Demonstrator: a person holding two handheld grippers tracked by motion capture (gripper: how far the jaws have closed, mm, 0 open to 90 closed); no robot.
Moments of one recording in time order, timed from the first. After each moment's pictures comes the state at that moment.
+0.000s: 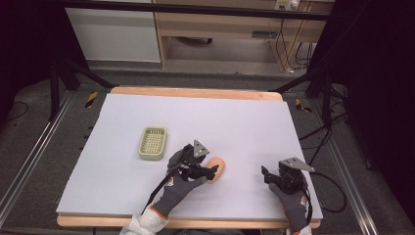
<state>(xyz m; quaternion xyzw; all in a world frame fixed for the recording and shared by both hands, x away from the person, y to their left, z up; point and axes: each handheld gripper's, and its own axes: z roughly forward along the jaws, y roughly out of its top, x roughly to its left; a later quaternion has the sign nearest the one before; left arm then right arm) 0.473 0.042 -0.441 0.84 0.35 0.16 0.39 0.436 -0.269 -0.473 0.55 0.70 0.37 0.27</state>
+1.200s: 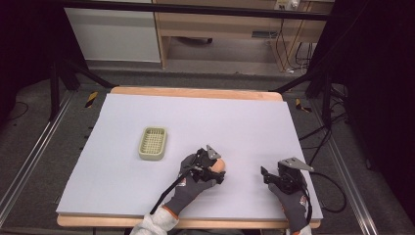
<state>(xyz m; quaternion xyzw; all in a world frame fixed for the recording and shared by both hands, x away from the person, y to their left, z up) 0.484 0.010 -0.473 0.86 0.35 0.13 0.34 0.437 -0.268 -0.475 0.55 0.70 0.37 0.26</state>
